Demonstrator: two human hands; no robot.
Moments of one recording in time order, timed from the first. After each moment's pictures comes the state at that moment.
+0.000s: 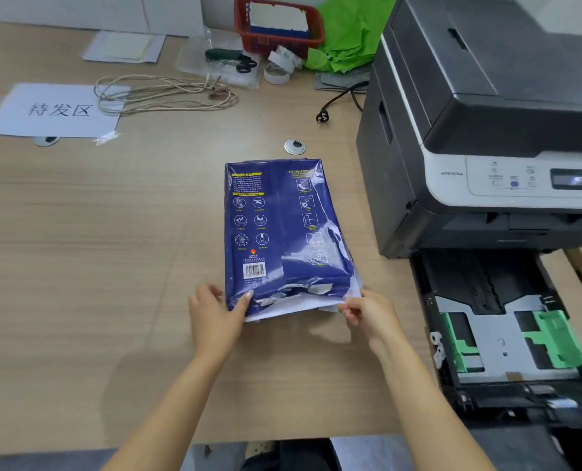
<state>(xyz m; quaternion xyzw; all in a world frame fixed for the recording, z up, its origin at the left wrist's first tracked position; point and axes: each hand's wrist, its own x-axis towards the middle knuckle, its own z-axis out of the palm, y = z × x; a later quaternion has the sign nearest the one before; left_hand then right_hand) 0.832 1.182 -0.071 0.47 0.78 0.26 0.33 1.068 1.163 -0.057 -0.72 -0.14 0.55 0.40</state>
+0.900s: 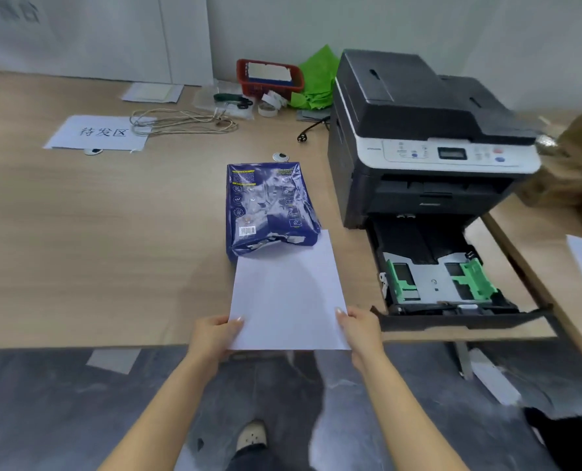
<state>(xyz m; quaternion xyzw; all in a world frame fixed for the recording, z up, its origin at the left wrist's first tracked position) 0.822 1.004 -0.019 0.29 0.67 0.30 0.61 1.053 0.978 -0.040 -0.76 -0.23 0.45 0.40</state>
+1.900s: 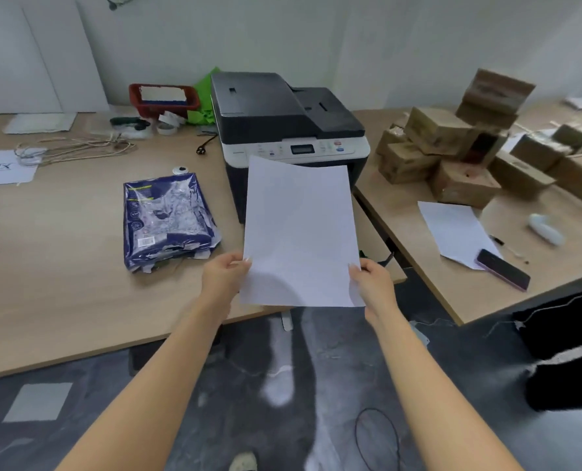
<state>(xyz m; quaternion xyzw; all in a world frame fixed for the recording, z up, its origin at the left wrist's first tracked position) 1.020 0.947 0.093 0.48 0.55 0.34 0.59 1.234 0.848 0.100 -0.73 -0.21 0.36 0.54</state>
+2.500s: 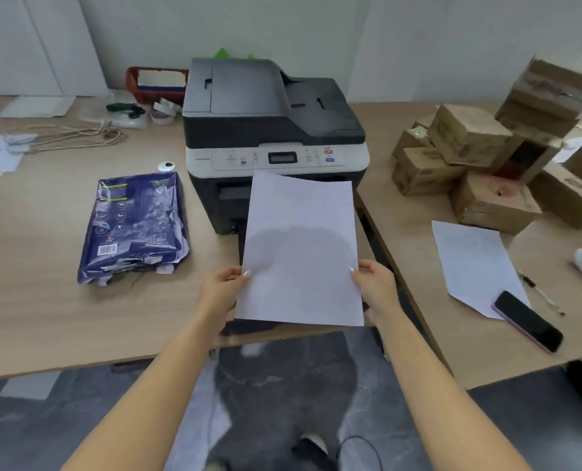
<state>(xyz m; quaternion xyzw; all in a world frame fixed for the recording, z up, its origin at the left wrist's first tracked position) 1.147 0.996 0.066 0.40 0.60 0.32 0.61 1.377 0.932 0.081 -0.73 -0.24 0.41 0.48</state>
